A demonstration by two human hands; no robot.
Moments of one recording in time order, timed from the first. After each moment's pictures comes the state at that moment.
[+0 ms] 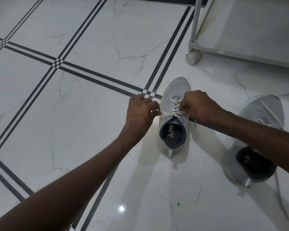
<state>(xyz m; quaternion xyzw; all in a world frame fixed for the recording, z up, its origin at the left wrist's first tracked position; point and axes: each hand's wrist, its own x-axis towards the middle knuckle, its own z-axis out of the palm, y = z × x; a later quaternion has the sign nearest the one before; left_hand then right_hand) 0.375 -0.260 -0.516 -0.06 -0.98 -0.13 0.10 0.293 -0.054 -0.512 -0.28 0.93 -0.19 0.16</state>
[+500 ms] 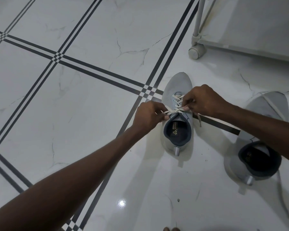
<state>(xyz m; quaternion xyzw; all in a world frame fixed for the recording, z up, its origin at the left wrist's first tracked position) 0.373 -0.246 -0.523 0.07 -0.93 -0.35 -0.12 0.285 -0.047 -0.514 -0.27 0.90 -0.27 0.21</state>
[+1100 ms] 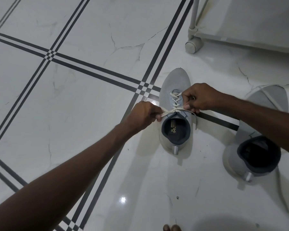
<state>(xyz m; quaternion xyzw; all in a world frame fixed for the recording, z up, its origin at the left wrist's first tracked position) 0.370 -0.259 -0.519 -0.10 -0.95 -0.26 -0.16 0.271 -0.035 -0.530 -0.20 0.85 -0.33 0.35</state>
